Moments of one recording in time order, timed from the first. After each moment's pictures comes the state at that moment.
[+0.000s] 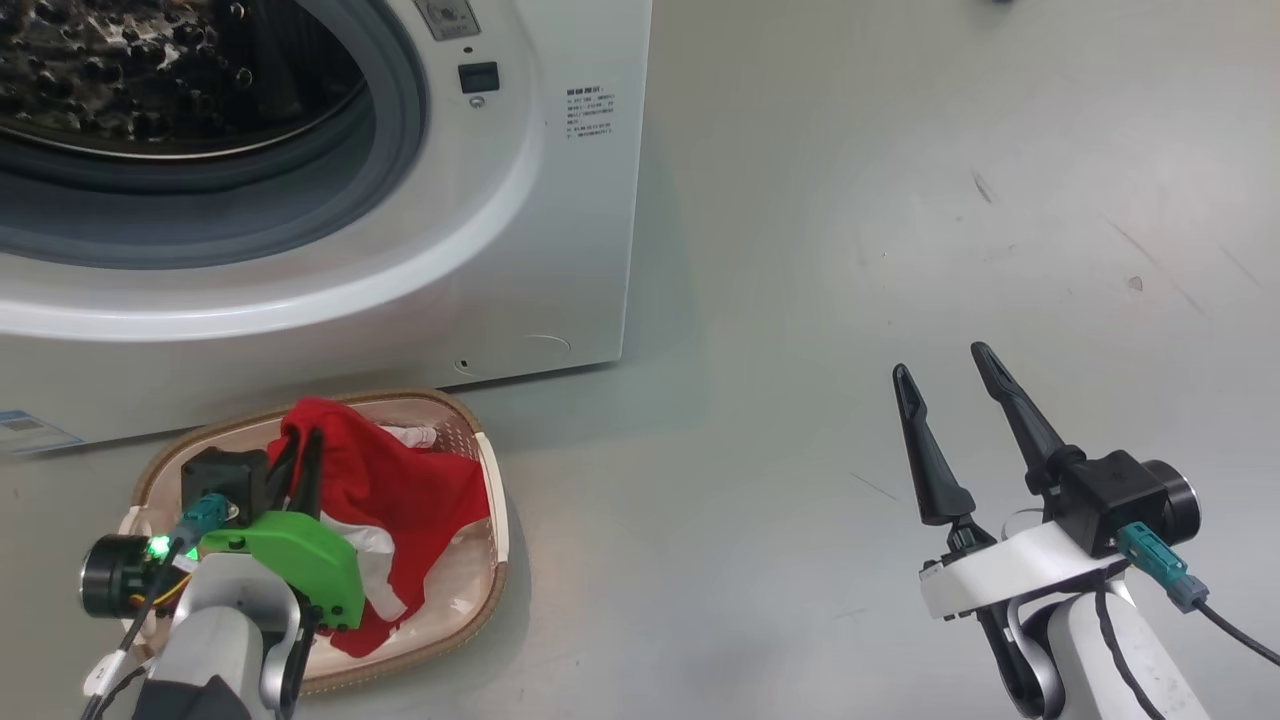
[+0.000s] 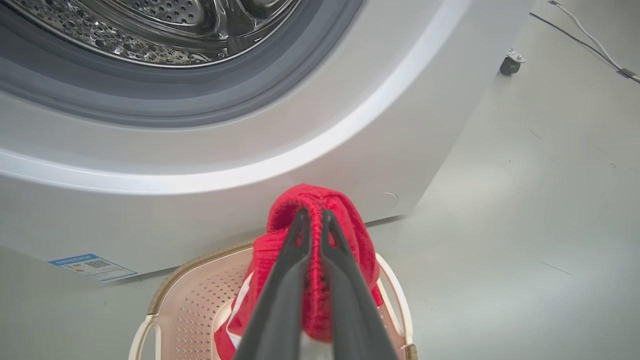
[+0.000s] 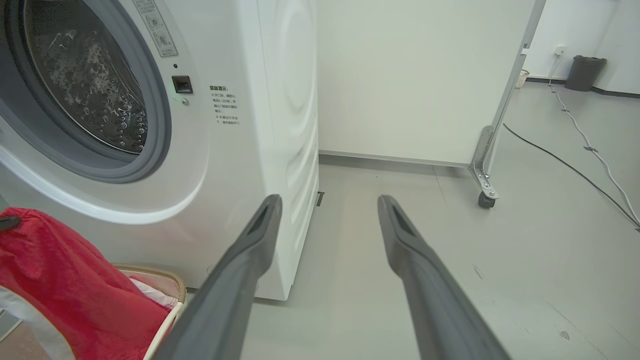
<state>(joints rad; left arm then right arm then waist) -0.30 0.08 -0.11 0.49 -0.20 -0.04 -0.05 -0.10 -0.06 0.18 0.10 0.18 0.09 -0.25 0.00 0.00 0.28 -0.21</state>
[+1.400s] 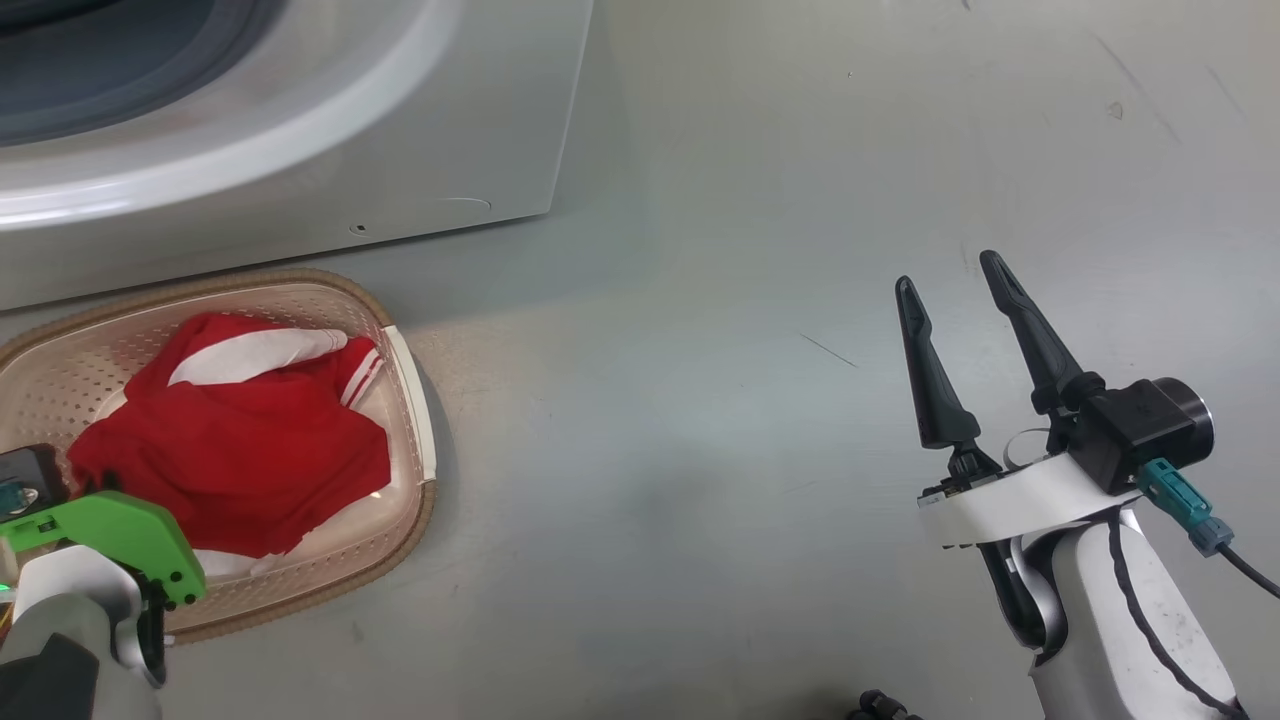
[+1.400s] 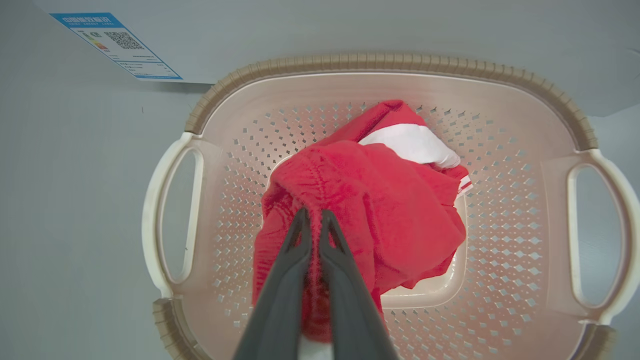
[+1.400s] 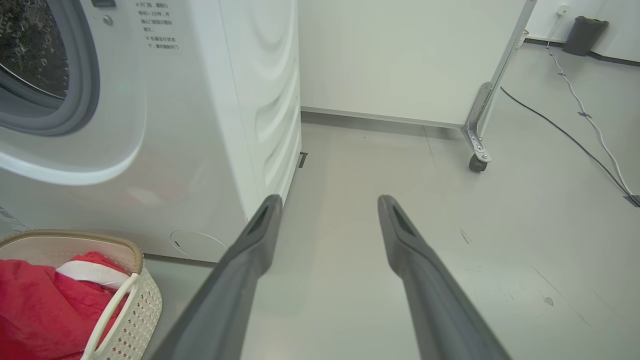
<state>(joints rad) -0.48 0.18 0.10 0.89 -0.29 0.08 -0.01 -0.21 -0.05 0.18 0.07 0.18 0.10 -0.25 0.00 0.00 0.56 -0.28</state>
